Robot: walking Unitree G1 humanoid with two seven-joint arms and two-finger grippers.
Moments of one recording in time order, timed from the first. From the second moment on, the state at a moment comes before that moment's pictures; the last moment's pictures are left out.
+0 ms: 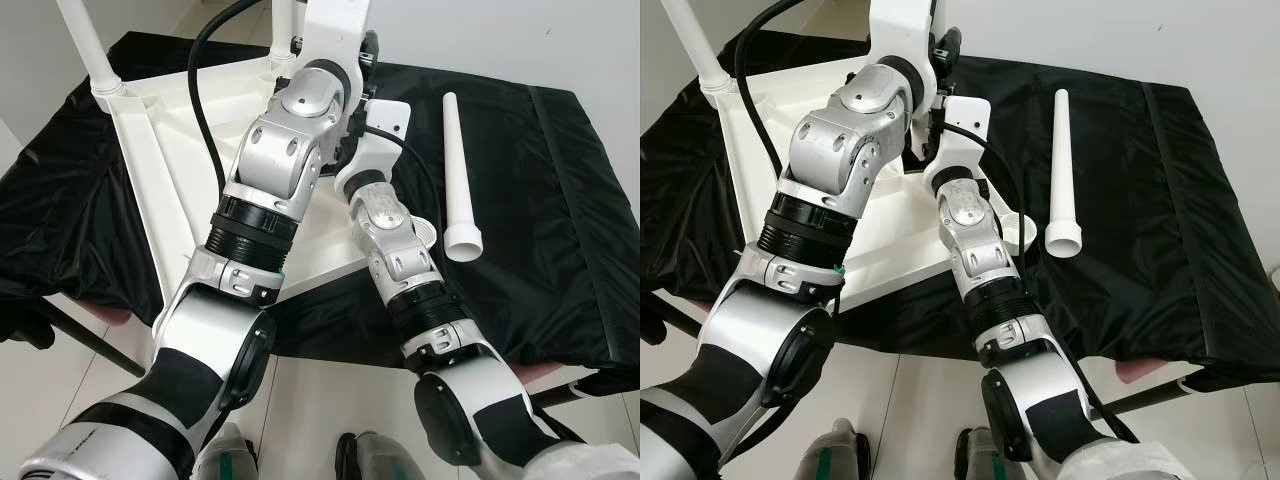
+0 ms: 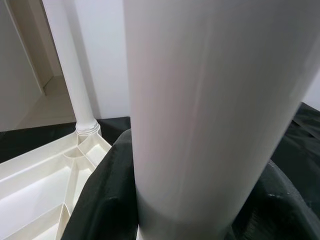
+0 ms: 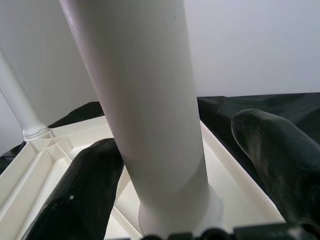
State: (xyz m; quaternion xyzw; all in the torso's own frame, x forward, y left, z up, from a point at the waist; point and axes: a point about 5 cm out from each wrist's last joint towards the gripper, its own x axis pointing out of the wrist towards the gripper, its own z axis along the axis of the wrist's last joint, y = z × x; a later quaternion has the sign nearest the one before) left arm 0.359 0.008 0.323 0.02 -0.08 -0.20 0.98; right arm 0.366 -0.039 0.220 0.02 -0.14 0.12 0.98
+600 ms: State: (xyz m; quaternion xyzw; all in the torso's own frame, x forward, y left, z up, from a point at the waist) left arm 0.358 0.007 0.326 0.01 -0.09 -0.17 0.98; right arm 0.368 -0.034 0.220 0.06 -0.17 0.14 0.97
